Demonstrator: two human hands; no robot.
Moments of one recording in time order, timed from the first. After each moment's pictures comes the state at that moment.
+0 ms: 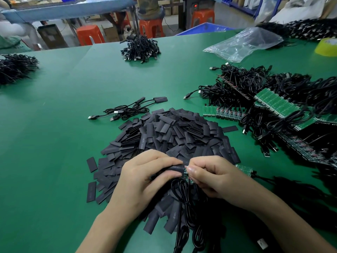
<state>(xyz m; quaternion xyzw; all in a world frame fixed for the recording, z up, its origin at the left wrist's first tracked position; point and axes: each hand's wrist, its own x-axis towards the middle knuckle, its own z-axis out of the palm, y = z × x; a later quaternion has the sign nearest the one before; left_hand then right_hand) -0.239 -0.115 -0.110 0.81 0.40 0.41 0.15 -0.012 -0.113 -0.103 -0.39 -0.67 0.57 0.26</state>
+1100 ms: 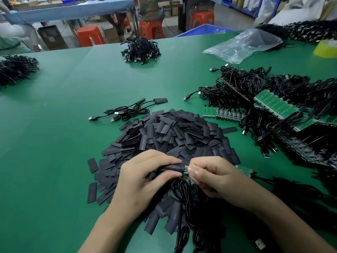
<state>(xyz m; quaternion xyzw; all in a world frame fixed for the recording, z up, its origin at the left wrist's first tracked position) -0.237 -0.116 -0.109 0.78 0.40 0.45 0.19 -0.013 -0.115 -0.098 -0.38 -0.67 0.58 0.27</state>
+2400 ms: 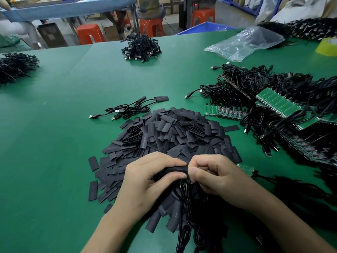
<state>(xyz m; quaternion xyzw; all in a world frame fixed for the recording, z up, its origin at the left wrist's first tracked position) -0.232 -0.118 -0.112 0.78 0.39 0.44 0.20 -0.016 -0.117 -0.099 -0.40 -0.68 0.55 0.29</state>
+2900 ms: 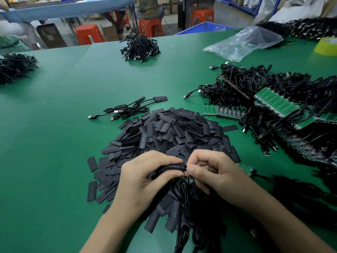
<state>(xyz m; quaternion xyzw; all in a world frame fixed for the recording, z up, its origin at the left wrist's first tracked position) -0.233 -0.118 -0.111 0.77 0.40 0.46 0.18 -0.017 -0.117 -0.100 -0.40 -0.67 0.54 0.33</state>
